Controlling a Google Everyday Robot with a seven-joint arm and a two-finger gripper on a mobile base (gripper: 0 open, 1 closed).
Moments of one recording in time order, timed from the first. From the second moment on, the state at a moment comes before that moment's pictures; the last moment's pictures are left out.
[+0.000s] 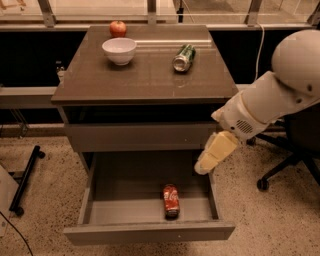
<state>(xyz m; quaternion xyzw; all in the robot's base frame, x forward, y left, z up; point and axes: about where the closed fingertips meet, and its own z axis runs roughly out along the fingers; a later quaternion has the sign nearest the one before) 0.483 -0.128 0.832 -0.53 0.81 0.16 0.21</state>
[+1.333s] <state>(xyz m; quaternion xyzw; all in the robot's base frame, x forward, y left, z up) 0.545 -0.087 0.693 -0.40 0.87 0.21 0.19</state>
